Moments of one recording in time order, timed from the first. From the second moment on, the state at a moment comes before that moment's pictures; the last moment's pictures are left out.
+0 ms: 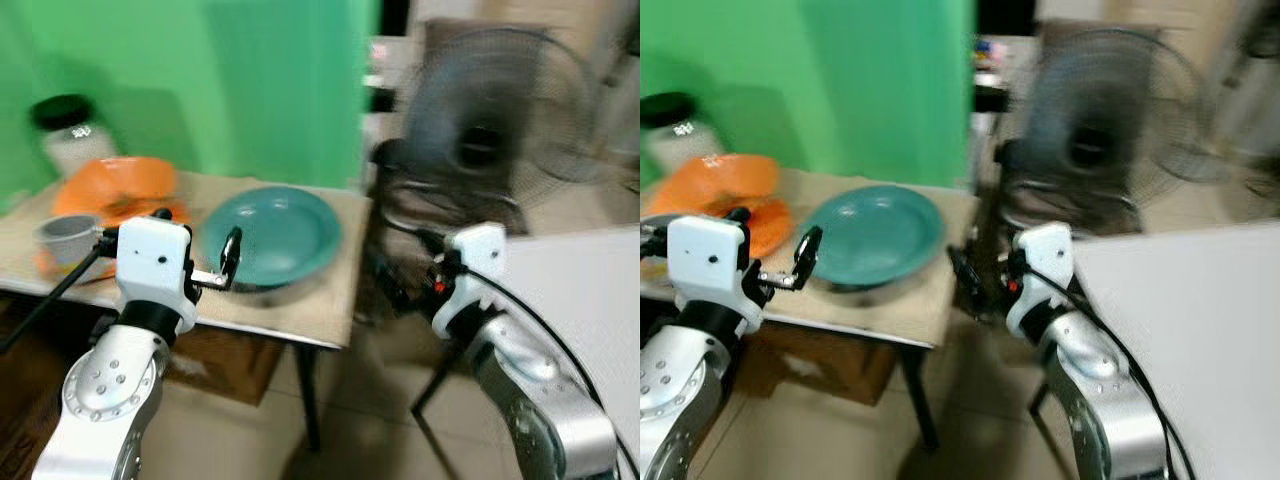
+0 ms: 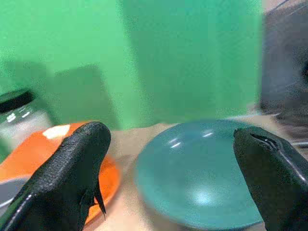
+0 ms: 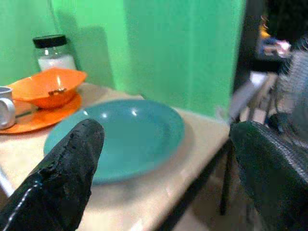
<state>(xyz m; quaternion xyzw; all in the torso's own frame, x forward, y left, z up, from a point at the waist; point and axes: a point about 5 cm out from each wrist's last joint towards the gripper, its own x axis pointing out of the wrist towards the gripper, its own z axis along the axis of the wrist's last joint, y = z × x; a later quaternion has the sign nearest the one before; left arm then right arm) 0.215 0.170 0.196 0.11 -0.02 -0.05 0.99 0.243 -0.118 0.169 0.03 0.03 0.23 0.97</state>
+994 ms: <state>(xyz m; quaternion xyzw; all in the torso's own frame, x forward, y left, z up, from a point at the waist) 0.220 0.181 0.187 0.14 0.00 -0.07 0.99 0.244 -0.114 0.152 0.07 0.07 0.25 0.96</state>
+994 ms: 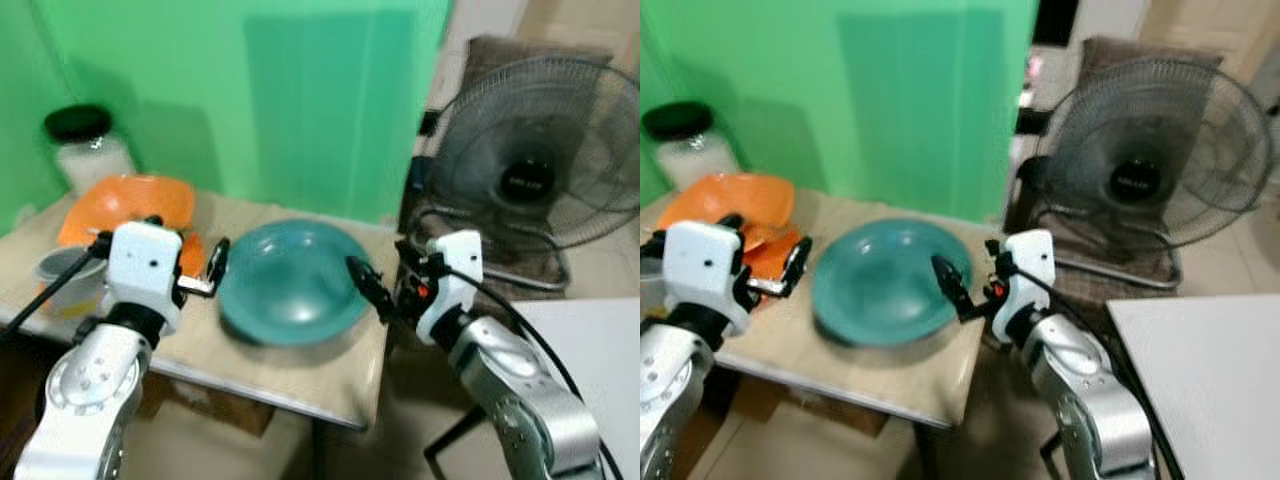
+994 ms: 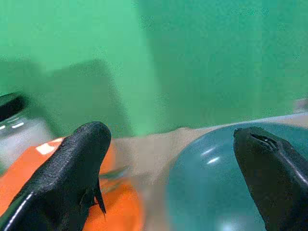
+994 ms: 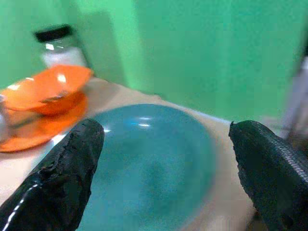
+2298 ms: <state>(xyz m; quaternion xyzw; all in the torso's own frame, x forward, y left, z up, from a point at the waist) 0.255 0.195 0.090 0.26 0.12 -0.27 0.92 0.322 -0.117 0.138 0.09 0.18 0.33 0.92</state>
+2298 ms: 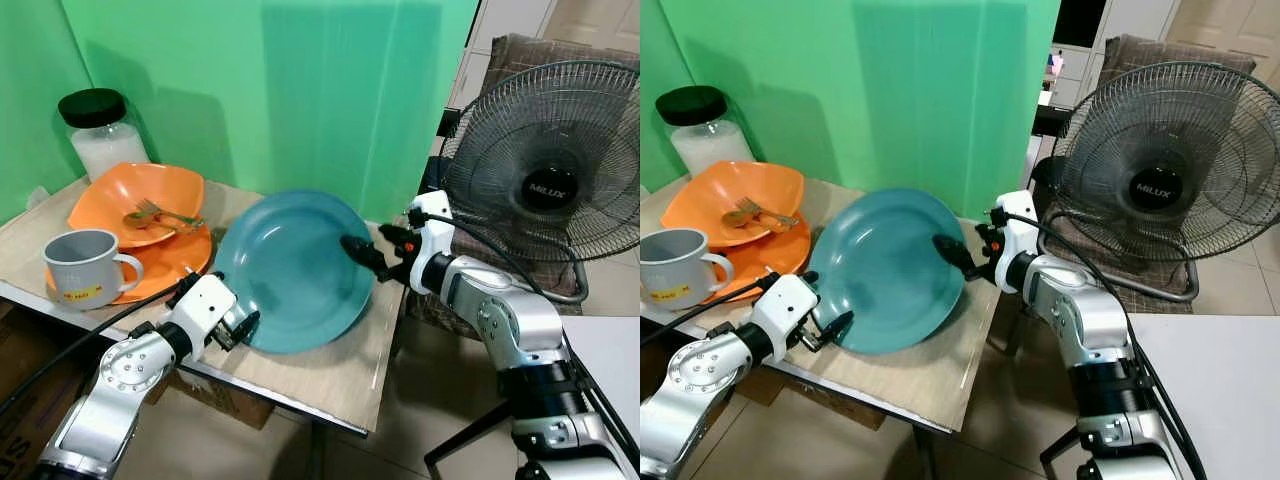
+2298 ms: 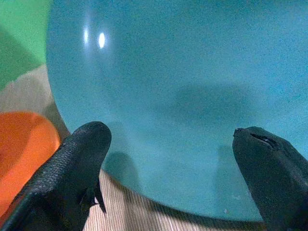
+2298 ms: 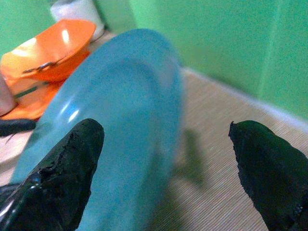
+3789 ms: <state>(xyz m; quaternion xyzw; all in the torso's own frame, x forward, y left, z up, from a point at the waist) 0.263 0.190 0.087 0.26 0.09 -0.29 0.92 0.307 -0.102 0.119 0.23 0.36 0.32 0.84</state>
